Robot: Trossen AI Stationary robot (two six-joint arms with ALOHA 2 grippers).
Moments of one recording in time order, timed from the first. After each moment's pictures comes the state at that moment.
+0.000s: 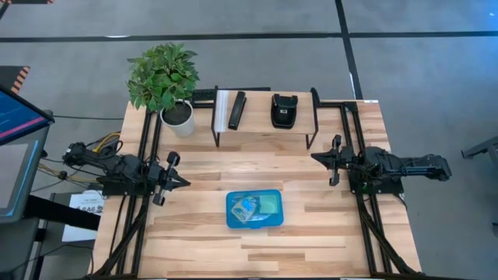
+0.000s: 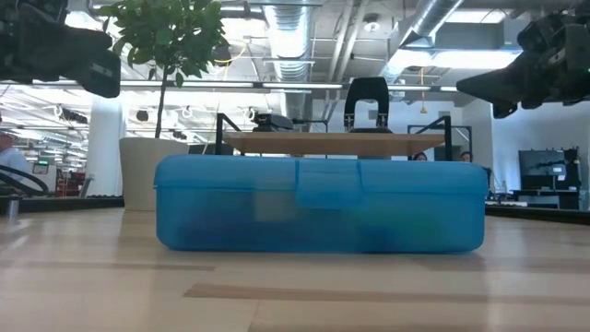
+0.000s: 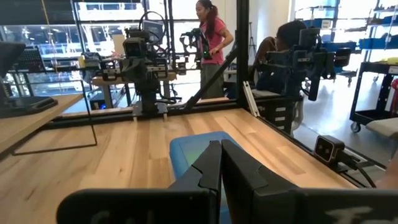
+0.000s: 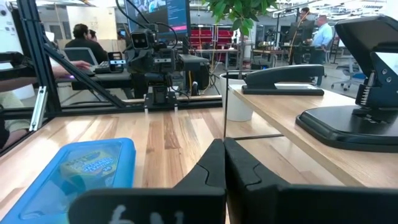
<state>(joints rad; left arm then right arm) -0.31 0.01 0.01 0.04 -0.07 0.03 0.01 0.01 0.02 0.02 0.21 0.01</state>
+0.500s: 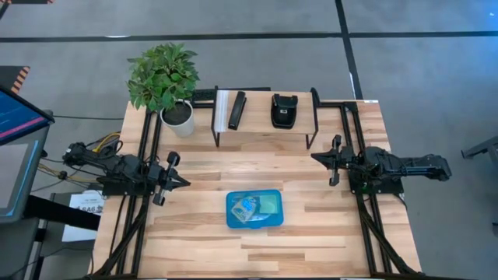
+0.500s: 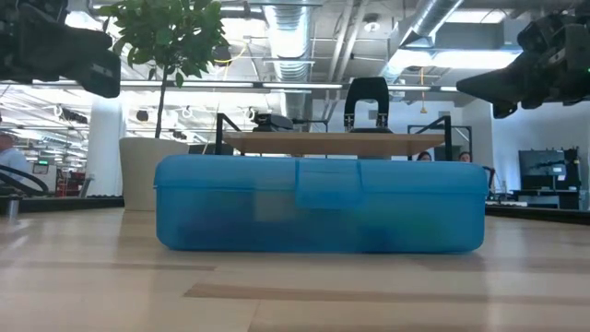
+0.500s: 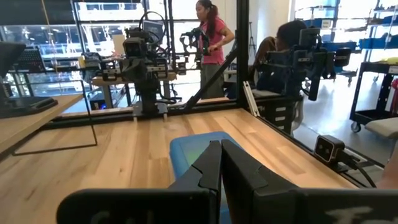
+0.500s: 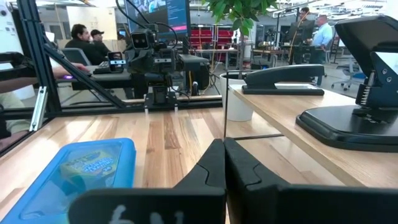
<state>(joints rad) -0.31 0.01 0.01 0.04 -0.07 0.03 0.01 0.01 0.02 0.02 0.21 0.01</state>
